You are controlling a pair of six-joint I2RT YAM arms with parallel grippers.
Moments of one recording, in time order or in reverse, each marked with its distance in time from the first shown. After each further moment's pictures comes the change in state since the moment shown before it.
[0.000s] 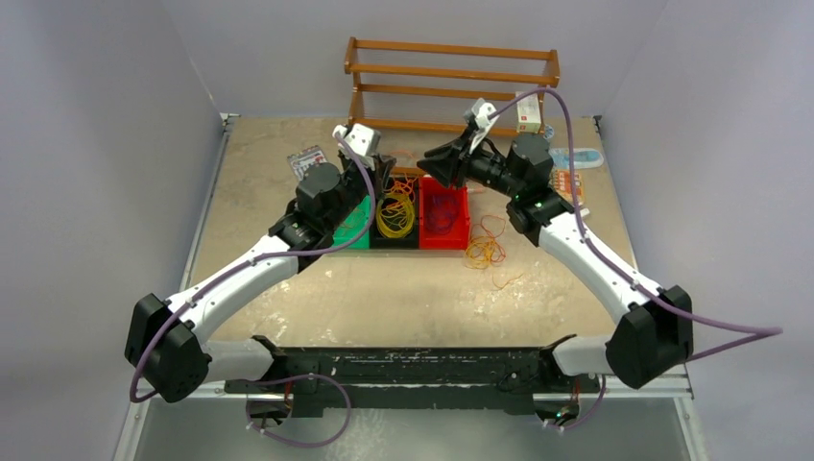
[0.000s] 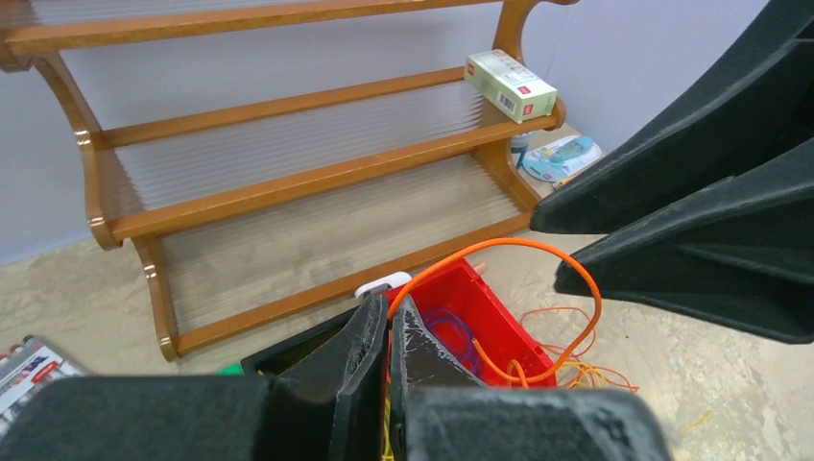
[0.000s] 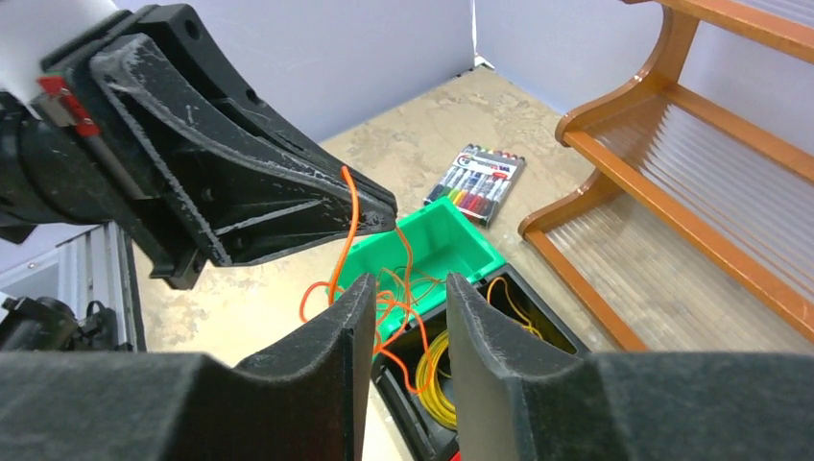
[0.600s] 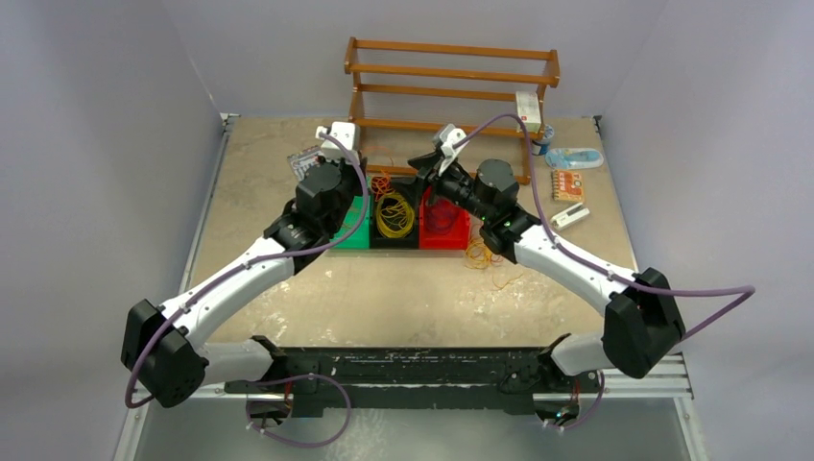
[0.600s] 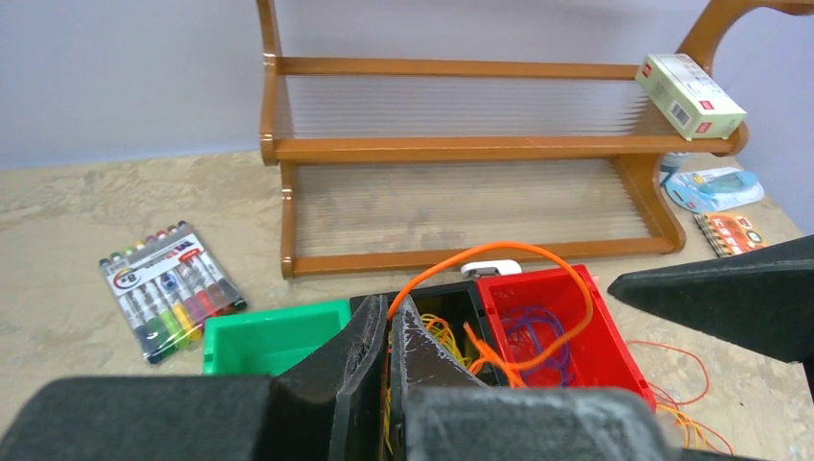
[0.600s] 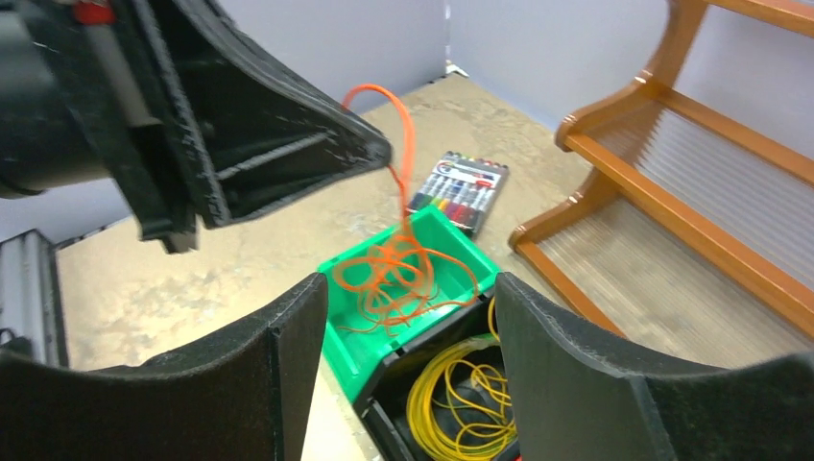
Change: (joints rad) left arm 0.000 -0.026 0.005 -0.131 -0.329 -0.053; right arm 0.183 0.080 -0.108 0.218 0.227 -0.080
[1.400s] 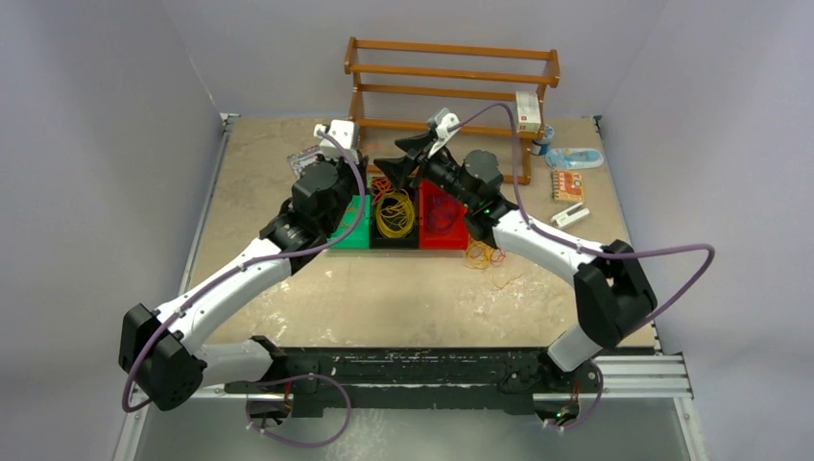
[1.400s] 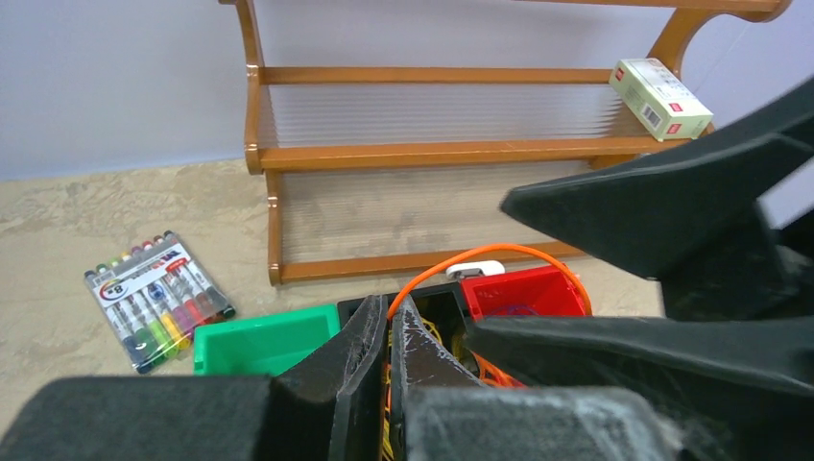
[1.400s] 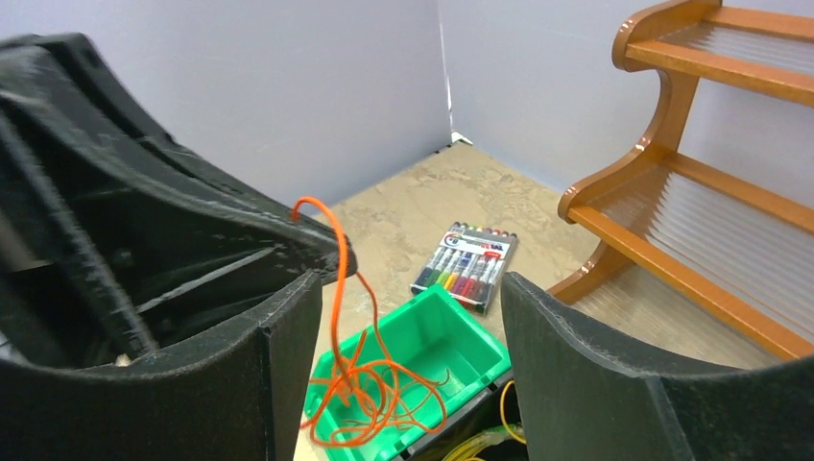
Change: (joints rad) left arm 0.000 -0.021 0.014 -0.023 0.015 -0.003; right arm -0.001 0.157 0.077 0.222 0.054 0.112
